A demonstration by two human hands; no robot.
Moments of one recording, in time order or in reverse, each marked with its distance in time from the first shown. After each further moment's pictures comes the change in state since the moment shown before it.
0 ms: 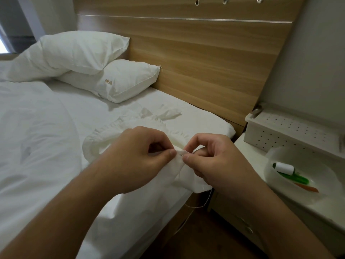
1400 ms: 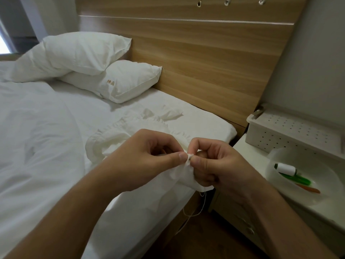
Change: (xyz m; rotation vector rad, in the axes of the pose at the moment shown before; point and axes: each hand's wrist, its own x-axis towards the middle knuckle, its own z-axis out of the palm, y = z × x) left_hand 0.000 -0.008 0.004 -0.439 -0.127 0.041; right_hand 0.015 0.032 -0.009 0.558 -0.390 -0.065
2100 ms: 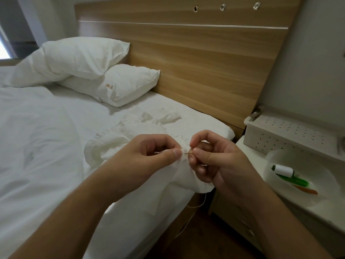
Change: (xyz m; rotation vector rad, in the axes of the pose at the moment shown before) left_hand -0.002 0.004 0.004 -0.196 0.003 -0.081; right_hand -0.005 -0.009 0.004 0.067 0.243 -0.047
